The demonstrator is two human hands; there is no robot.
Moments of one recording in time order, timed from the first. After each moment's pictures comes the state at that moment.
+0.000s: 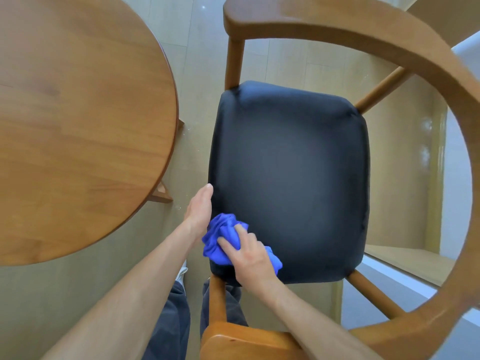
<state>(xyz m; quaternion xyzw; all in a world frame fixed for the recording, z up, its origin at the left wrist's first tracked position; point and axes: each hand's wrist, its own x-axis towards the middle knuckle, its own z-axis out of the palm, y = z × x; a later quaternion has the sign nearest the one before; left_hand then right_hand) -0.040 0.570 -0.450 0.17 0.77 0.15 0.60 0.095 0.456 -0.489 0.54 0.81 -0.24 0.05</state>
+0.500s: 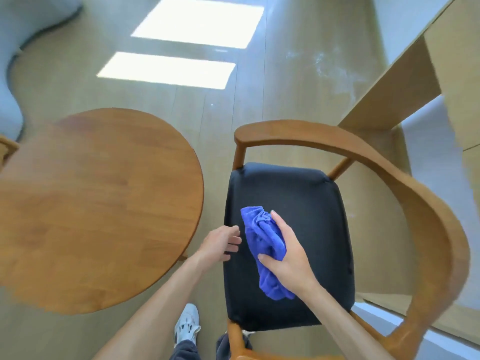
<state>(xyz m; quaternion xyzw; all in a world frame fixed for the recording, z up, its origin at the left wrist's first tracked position) -0.058 0.611 -0.288 0.28 0.66 0.11 0.69 0.119 0.559 -0.288 0.64 0.50 -0.52 -0.26</state>
